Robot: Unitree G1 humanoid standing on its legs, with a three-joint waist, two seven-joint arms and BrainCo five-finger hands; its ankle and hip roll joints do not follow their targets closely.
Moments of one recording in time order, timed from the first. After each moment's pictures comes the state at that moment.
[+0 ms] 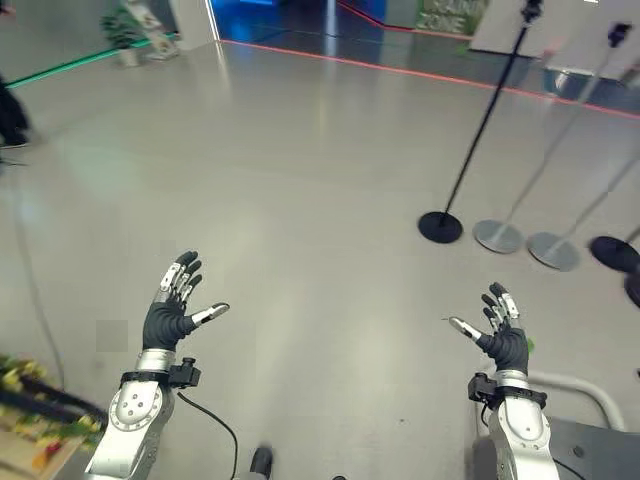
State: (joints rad) left arm 0.10 0.37 -0.04 -0.02 -0.21 -0.36 0.14; right arm 0.16 -0.37 -0.14 0.14 0.32 -0.28 -0.10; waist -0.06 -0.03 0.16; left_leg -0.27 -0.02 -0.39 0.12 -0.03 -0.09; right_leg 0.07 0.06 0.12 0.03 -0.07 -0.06
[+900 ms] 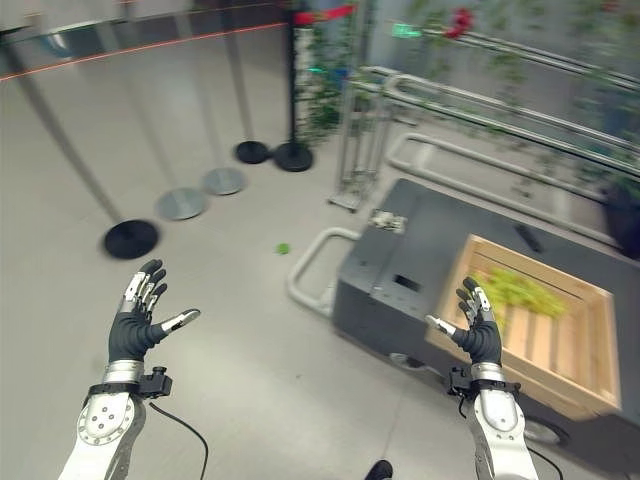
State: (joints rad) left arm 0.16 0.39 0.02 -0.03 -0.21 -0.36 0.15; right arm 0.12 -0.32 -0.11 0.13 0.22 -0.26 -0.10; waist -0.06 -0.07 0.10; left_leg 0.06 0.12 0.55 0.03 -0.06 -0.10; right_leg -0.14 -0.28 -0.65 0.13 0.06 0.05
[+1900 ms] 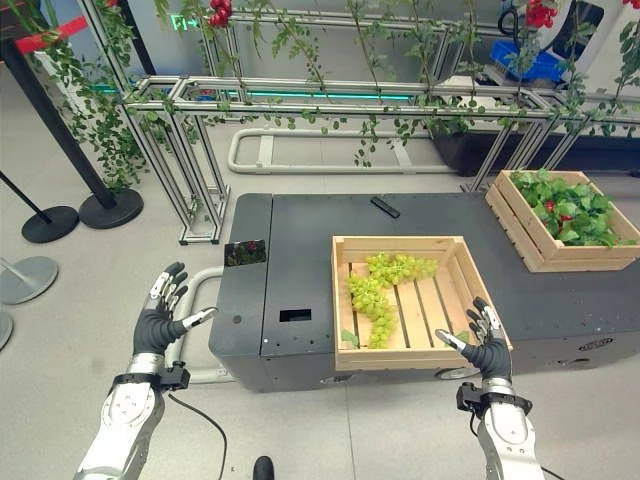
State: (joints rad) left arm 0.07 0.39 -0.02 0.08 -0.21 -0.35 0.15; right arm 0.17 -0.32 -0.09 0.20 0.25 -0.25 -0.08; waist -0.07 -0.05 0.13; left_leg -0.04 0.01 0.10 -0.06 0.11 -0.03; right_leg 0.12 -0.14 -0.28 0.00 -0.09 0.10
